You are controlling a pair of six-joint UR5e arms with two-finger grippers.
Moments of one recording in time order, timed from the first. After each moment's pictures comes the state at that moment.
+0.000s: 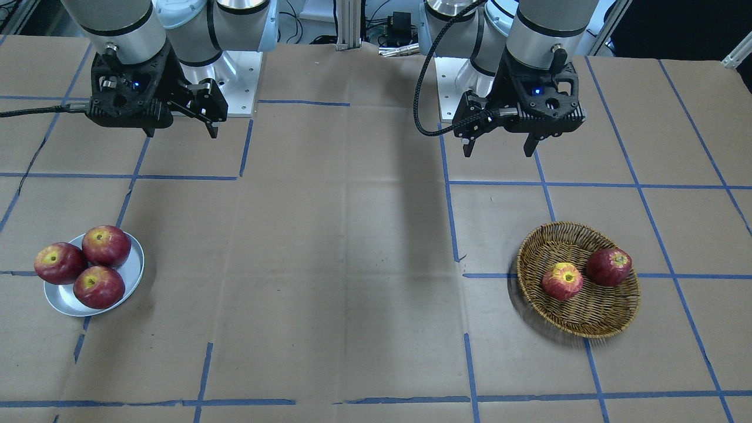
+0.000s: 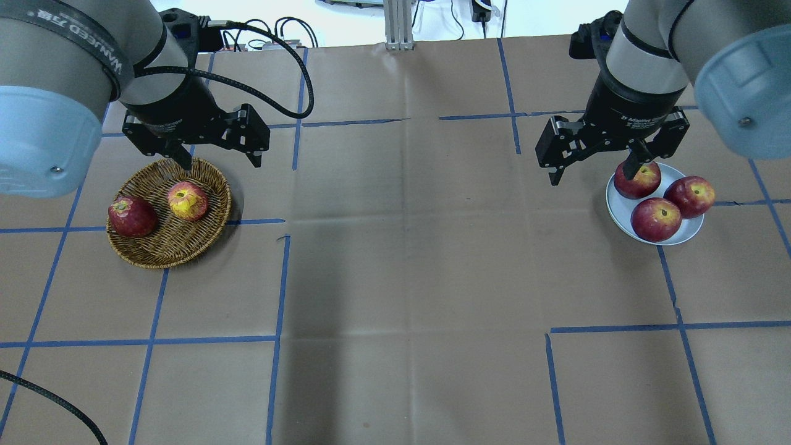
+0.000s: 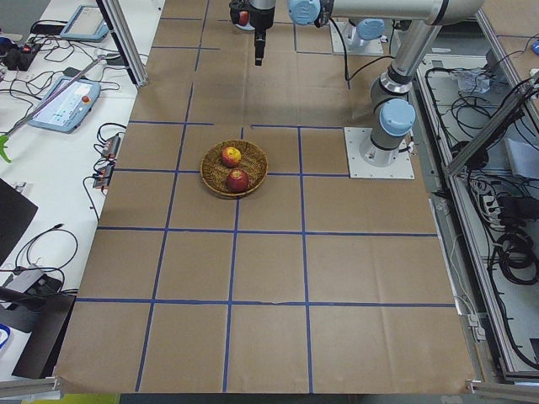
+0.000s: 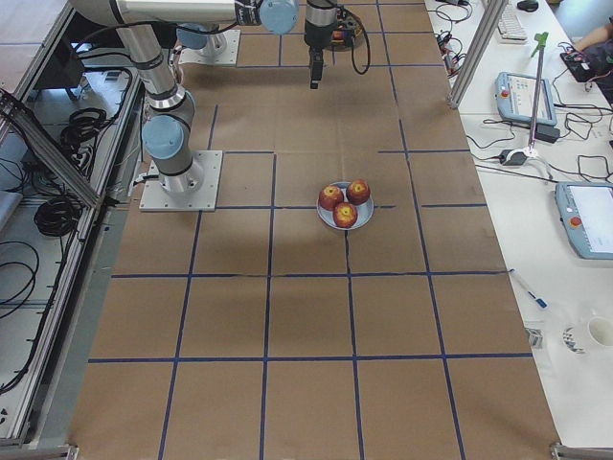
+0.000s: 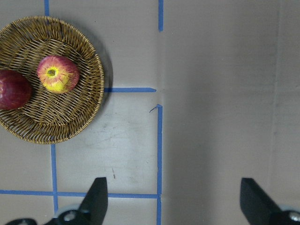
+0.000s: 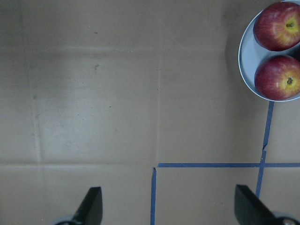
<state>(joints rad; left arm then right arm) -1.61 -1.52 -1.65 -1.47 1.60 -0.05 1.58 -1.62 1.64 -1.52 -1.59 0.00</state>
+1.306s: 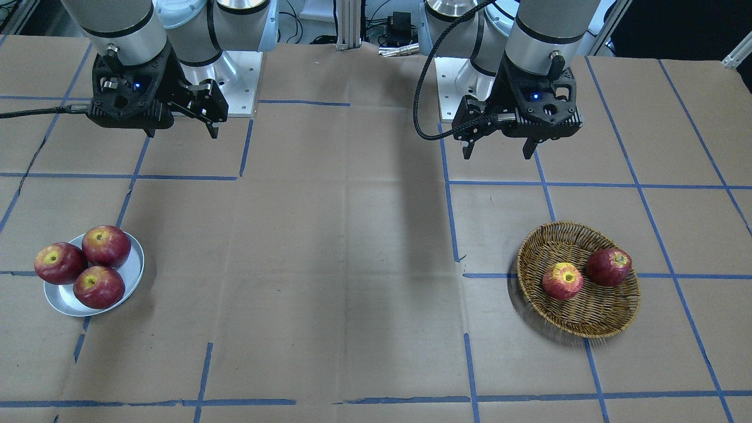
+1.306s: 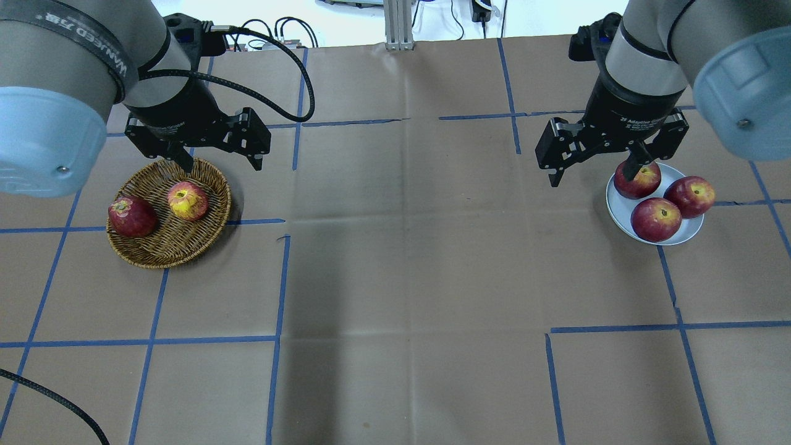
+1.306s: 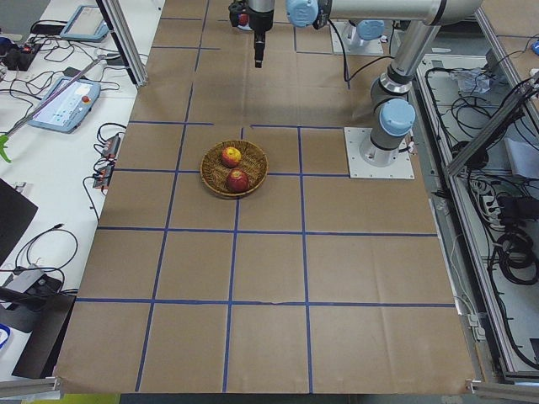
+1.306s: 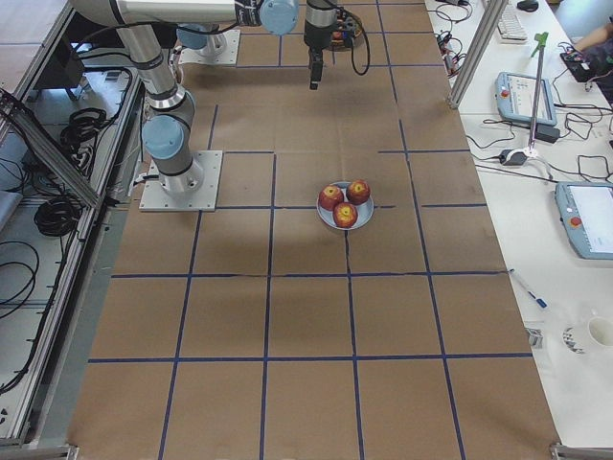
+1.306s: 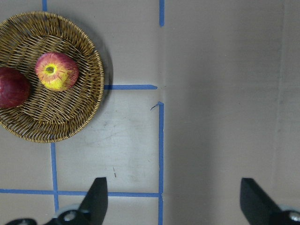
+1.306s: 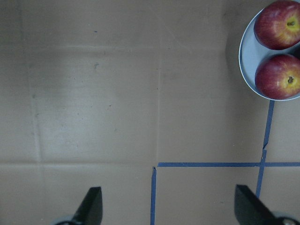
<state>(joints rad) -1.61 -1.53 -1.66 -1.47 1.60 -0.04 1.58 -1.62 1.65 -1.52 -1.59 0.00</state>
